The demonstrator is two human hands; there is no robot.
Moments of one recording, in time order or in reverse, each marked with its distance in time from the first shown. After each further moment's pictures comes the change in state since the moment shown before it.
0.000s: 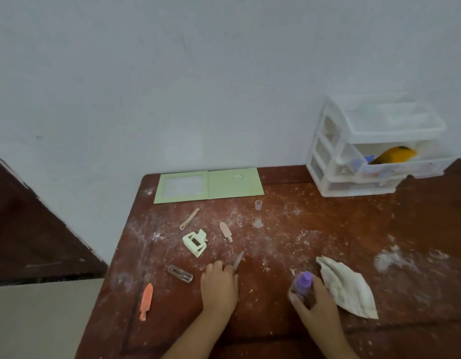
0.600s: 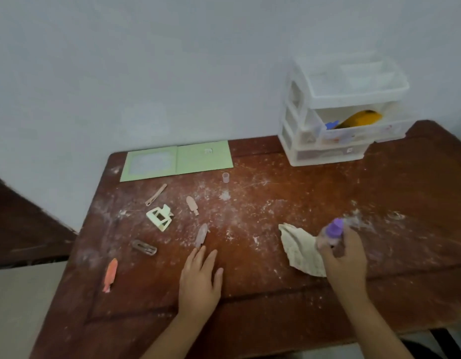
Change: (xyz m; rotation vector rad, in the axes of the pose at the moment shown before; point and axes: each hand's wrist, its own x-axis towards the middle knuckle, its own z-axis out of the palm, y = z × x) left_hand -0.058 0.035 0.011 -0.167 -0.053 0.023; right_hand 0.012 0.005 -0.102 -0.001 0.359 -0.101
